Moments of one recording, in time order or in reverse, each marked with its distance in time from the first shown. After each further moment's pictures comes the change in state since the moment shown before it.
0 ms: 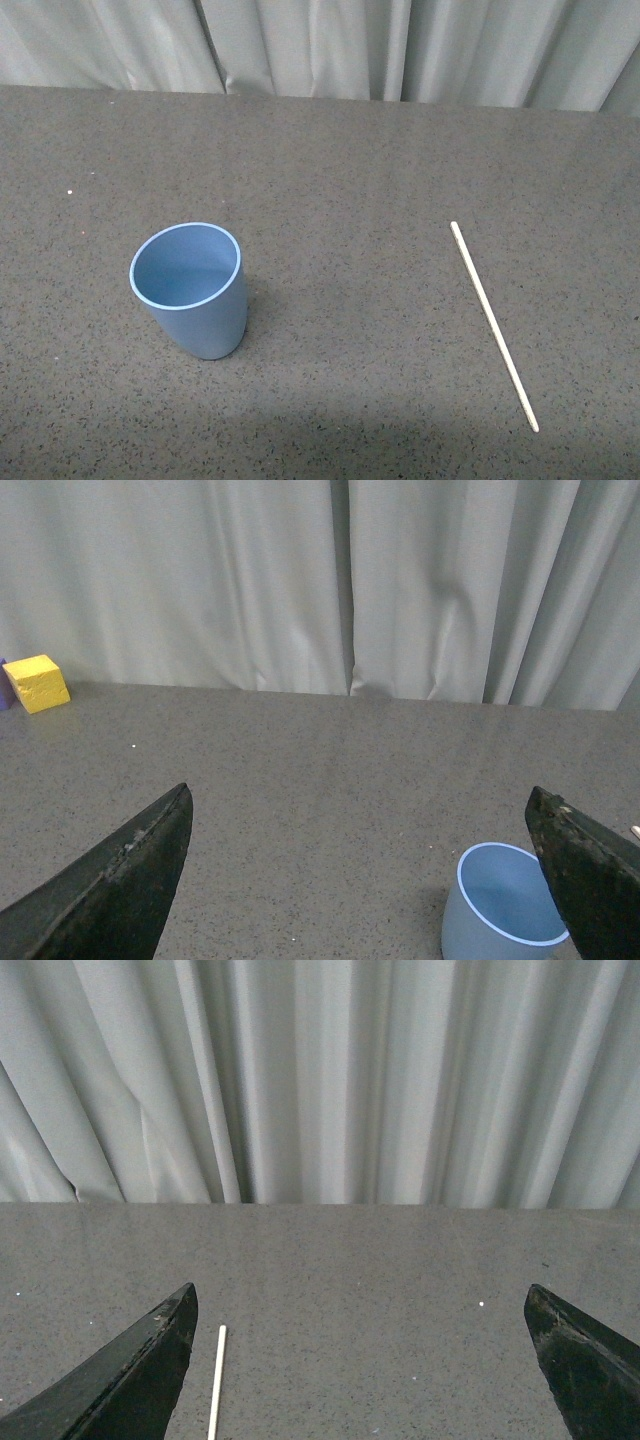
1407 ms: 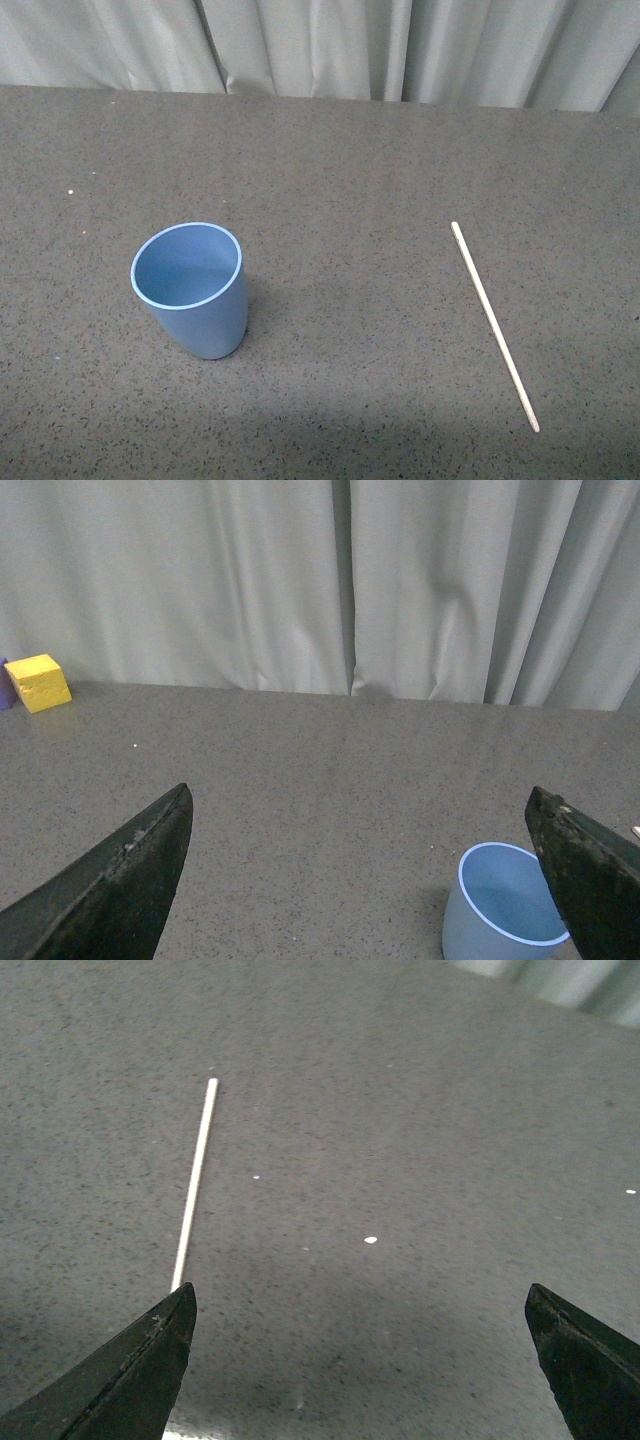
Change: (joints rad) left arm 0.000 0.000 0.000 0.000 0.000 0.000; right arm 0.112 0.758 0.261 -0.086 0.070 -0.194
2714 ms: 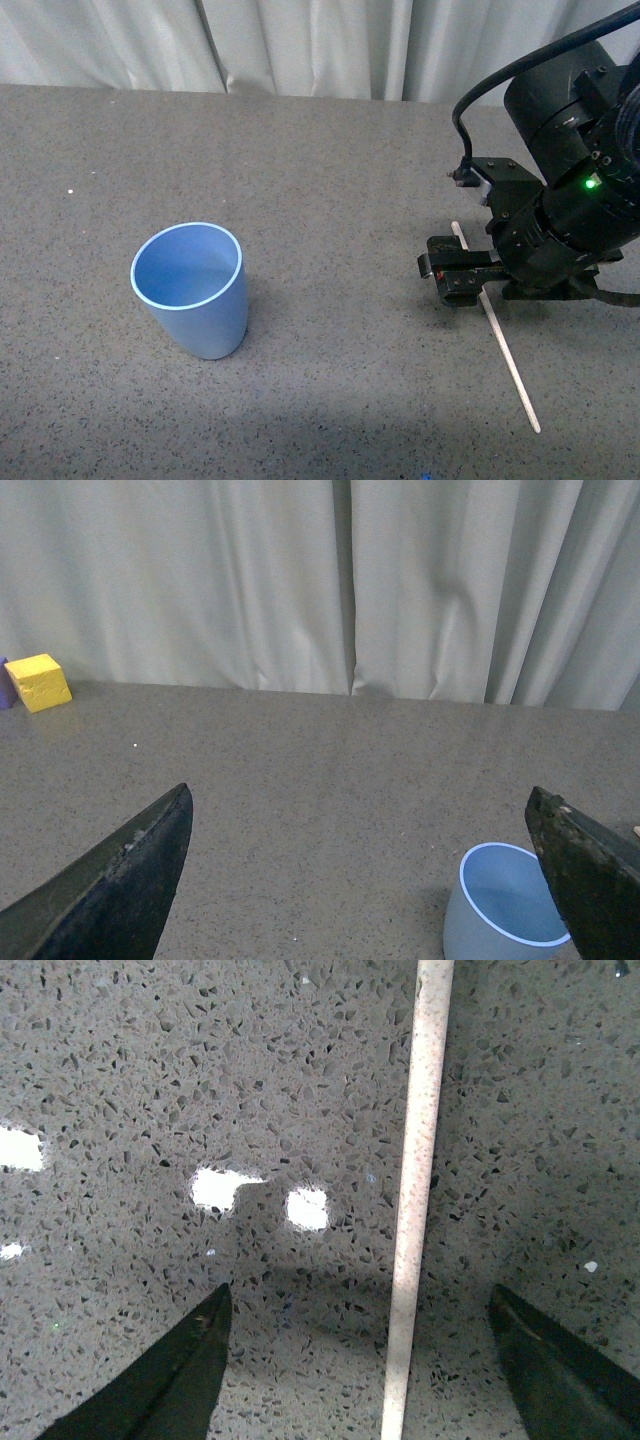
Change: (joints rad) left arm 0.000 0.000 0.000 0.000 0.000 0.000; right arm 0.175 1.397 0.841 -0.117 -0.121 0.338
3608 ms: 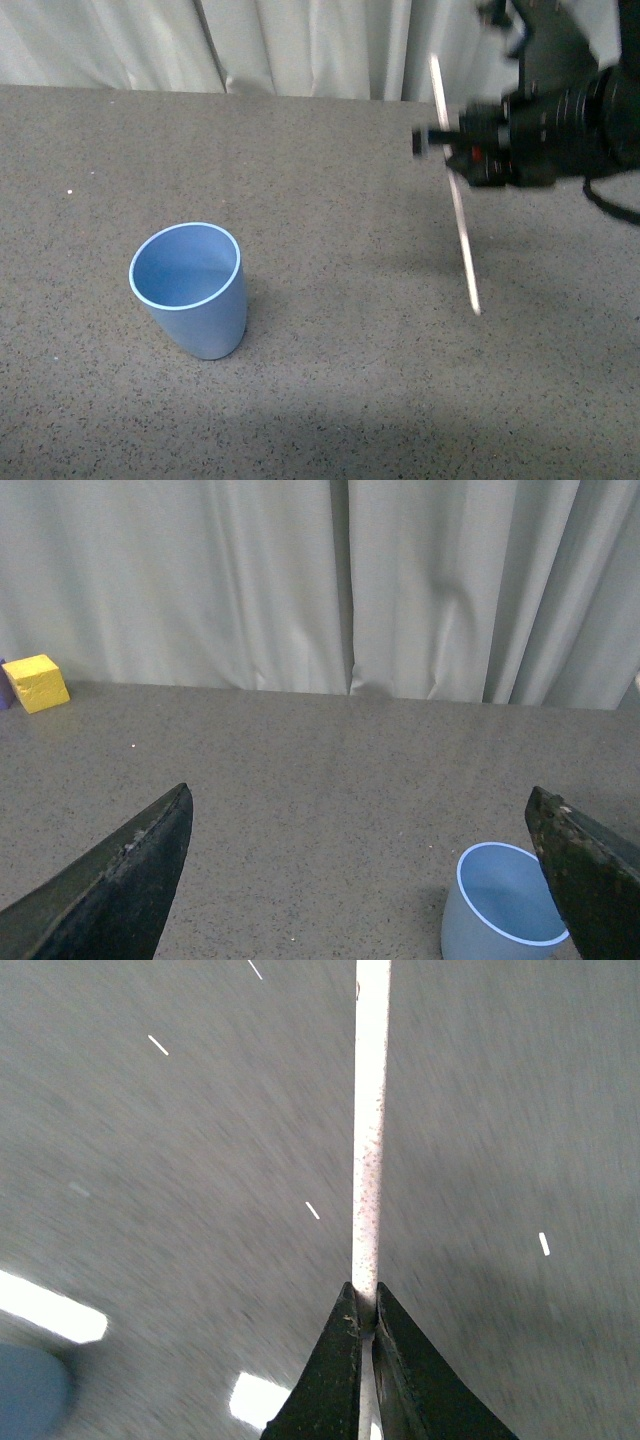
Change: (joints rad) left arm 0.000 0.000 0.000 0.000 0.000 0.000; right arm 0.037 -0.281 -0.195 0.507 -0.097 0.002
